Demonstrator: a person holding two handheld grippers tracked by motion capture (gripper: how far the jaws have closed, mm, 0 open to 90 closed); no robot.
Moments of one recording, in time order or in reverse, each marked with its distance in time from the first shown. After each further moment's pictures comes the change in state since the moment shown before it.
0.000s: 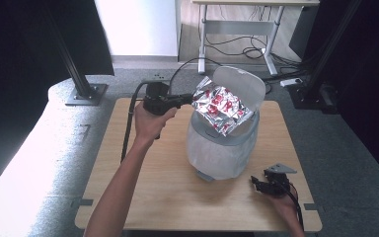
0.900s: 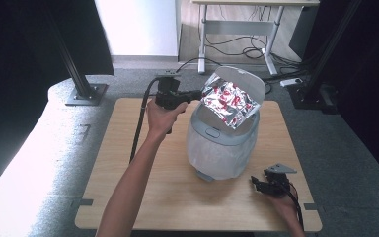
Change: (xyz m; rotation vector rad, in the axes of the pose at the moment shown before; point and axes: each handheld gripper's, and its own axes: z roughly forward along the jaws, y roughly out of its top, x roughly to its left) left arm 0.009 0.006 0.038 -0.001 -0.019 -0.060; right arm 0.000 0.000 0.000 -0.001 0.001 -0.002
